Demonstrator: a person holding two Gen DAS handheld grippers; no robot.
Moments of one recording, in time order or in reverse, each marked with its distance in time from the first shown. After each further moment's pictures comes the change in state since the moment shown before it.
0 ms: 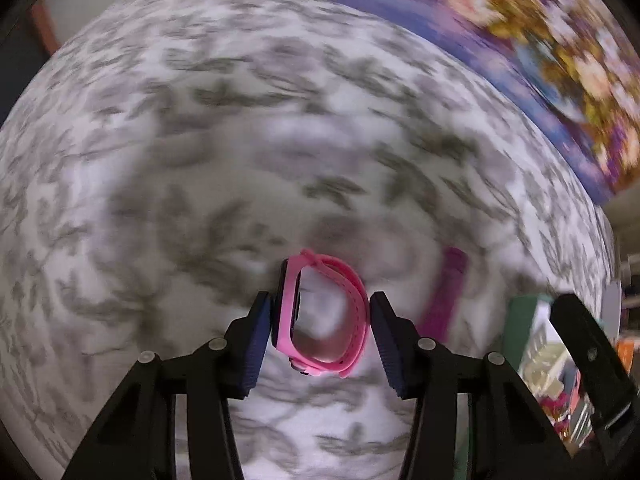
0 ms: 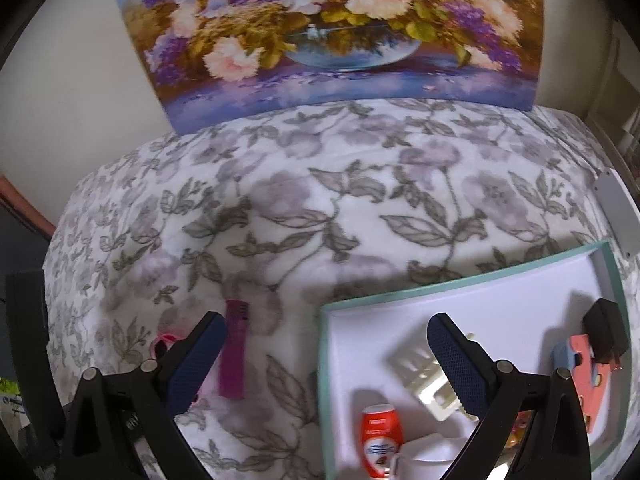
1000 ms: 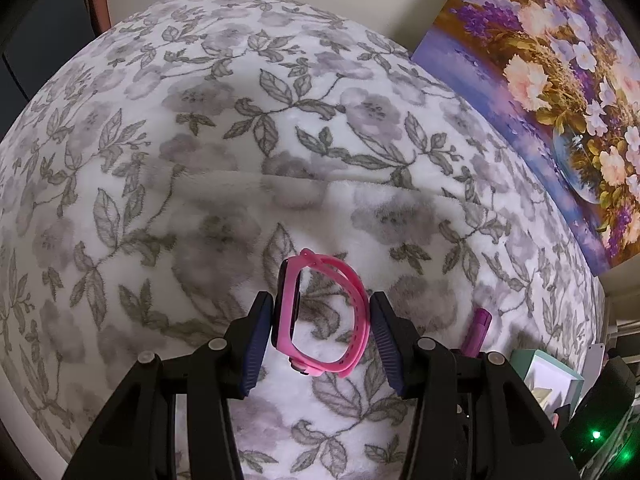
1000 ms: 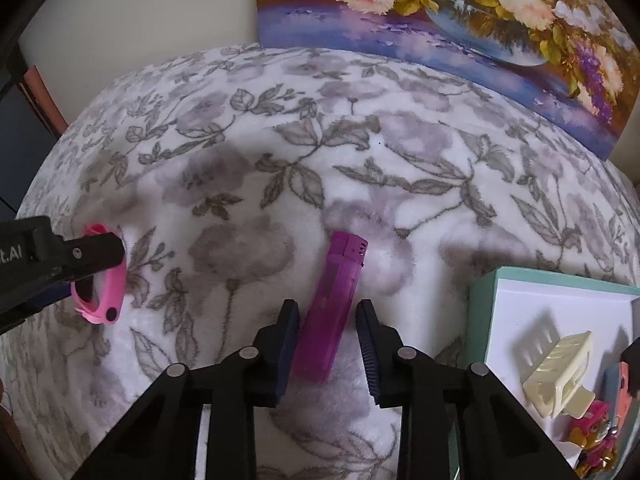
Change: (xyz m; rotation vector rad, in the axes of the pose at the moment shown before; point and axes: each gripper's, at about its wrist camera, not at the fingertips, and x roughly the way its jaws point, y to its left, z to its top) left arm -0.028 0.055 0.012 -0.155 -0.080 -0.013; right arm 0.052 0.084 -0.045 -0.286 0.078 -0.018
